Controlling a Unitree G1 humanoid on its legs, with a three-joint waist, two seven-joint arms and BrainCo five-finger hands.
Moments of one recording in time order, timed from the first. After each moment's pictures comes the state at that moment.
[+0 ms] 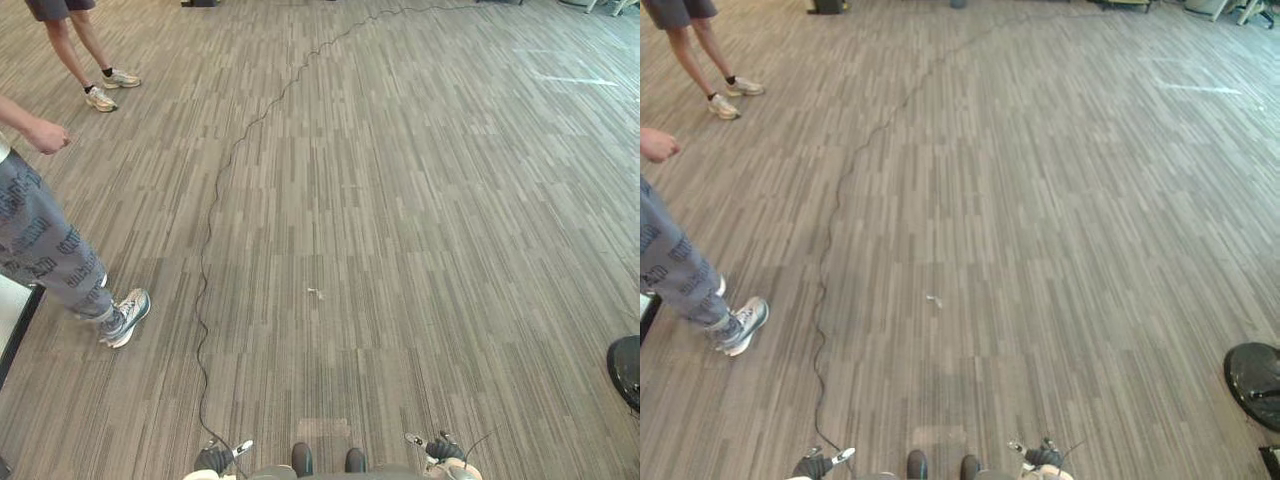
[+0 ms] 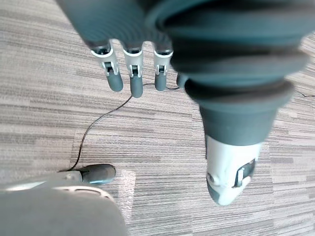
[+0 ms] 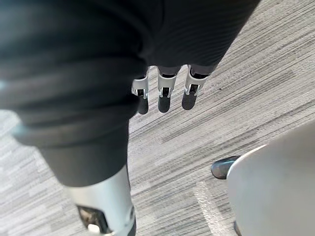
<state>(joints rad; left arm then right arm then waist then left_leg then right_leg) 0.13 0.09 0.24 0.99 0.03 -0.07 0.08 0.05 0.00 -0.31 1.03 0.09 -0.06 -0.12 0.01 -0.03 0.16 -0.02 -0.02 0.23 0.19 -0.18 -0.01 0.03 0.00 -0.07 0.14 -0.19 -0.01</state>
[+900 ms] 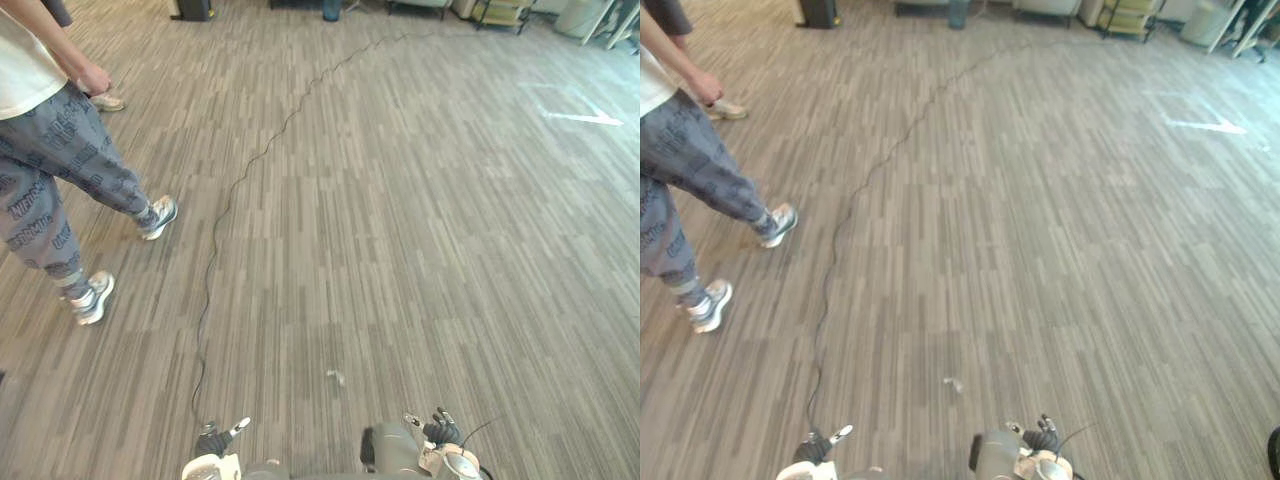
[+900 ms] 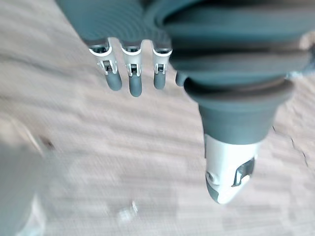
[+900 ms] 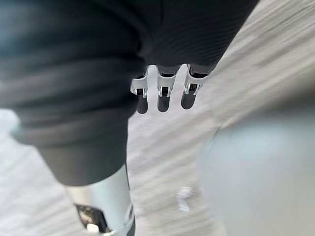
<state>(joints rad) 0.06 0.03 0.25 0.97 -0.03 -0.07 0.09 0.06 0.02 -0.32 0.91 0.09 -0.08 -0.10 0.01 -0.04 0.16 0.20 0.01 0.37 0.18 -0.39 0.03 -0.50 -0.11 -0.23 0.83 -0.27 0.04</state>
